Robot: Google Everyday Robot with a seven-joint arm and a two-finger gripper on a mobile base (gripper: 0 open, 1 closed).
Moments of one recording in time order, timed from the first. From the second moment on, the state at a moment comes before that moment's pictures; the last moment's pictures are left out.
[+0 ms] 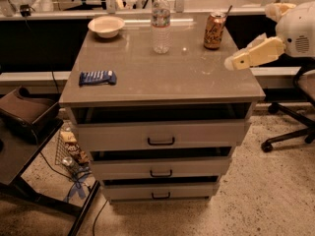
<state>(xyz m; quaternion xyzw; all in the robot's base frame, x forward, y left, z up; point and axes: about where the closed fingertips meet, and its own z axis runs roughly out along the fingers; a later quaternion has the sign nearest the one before) 0.578 -0.203 1.000 -0.43 0.72 0.11 0.53</state>
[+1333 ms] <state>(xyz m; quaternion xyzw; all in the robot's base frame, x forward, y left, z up) 0.792 -0.085 0.981 -0.32 0.70 0.23 0.60</state>
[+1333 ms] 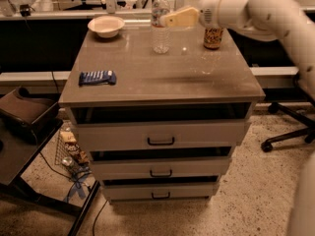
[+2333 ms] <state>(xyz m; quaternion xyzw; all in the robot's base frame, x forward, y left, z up) 0.862 -0.003 0.954 -0.30 0.68 0.26 0.61</state>
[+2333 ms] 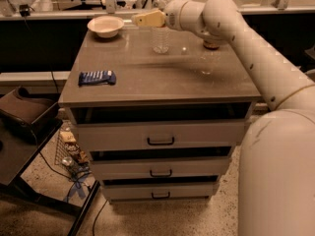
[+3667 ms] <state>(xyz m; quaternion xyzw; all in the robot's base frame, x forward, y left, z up) 0.863 0.012 0.948 -0.30 0.68 0.26 0.61</state>
